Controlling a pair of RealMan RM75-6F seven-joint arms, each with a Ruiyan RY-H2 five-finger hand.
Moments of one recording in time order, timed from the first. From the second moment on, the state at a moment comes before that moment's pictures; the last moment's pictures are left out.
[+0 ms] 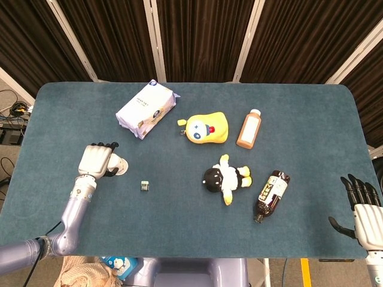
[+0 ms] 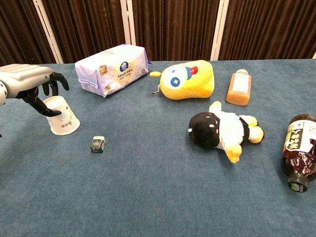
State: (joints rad) left arm -0.67 -1.50 -0.21 -1.50 0.86 1.06 0.69; right arm 0.03 -1.06 0.05 -1.65 -1.48 1.48 0.01
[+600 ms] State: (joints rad) left arm -0.67 -1.44 -0.21 -1.63 0.92 1.09 0.61; right arm 0.03 -1.06 0.05 -1.65 -1.47 1.48 0.01
